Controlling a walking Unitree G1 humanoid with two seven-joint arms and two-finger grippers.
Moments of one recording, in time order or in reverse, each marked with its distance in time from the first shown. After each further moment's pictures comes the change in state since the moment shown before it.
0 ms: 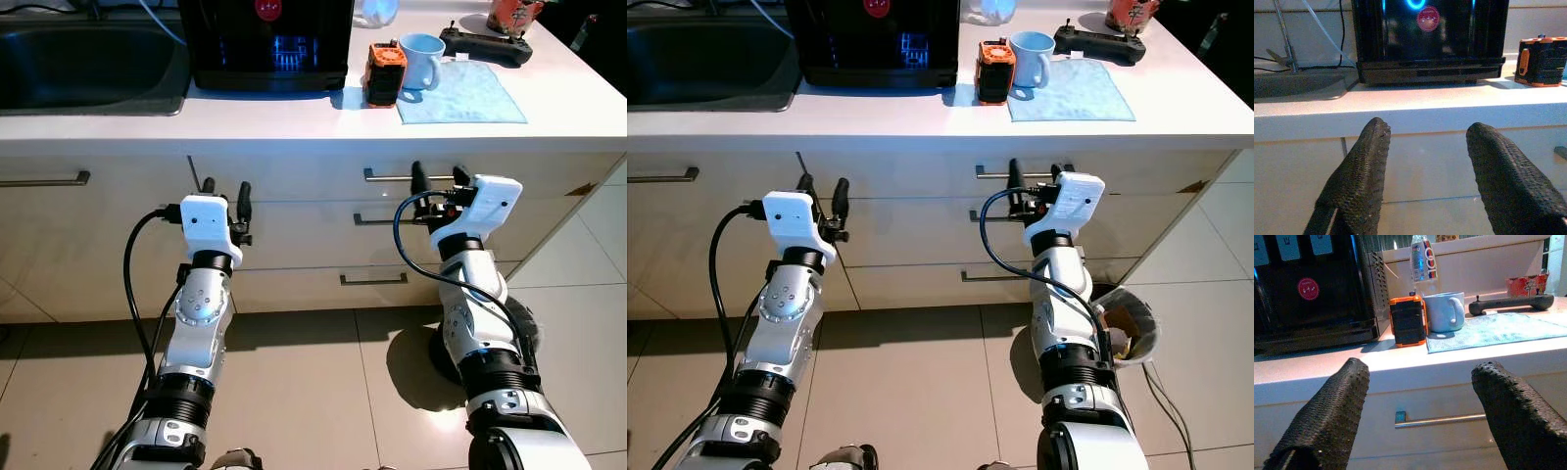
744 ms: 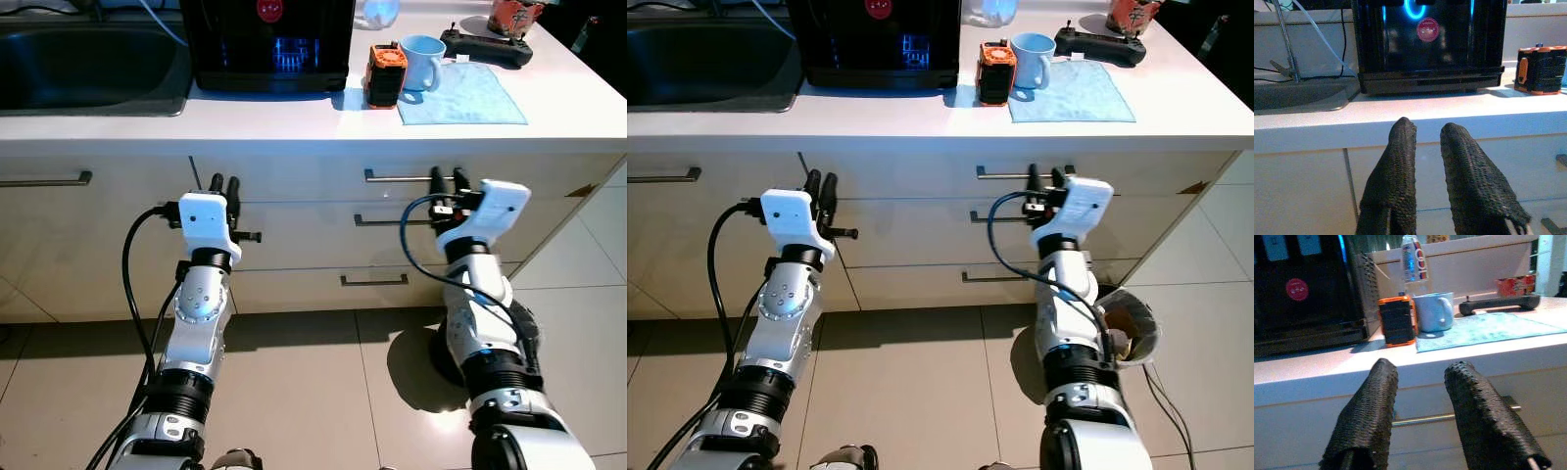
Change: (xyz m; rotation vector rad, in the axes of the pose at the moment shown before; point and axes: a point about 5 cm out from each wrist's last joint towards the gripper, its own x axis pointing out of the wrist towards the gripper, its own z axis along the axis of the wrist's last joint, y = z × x) left arm 0.003 0.000 0.002 0.013 -0.032 -0.005; right arm -0.002 -0.006 -0.003 -0.006 -0.005 -0.025
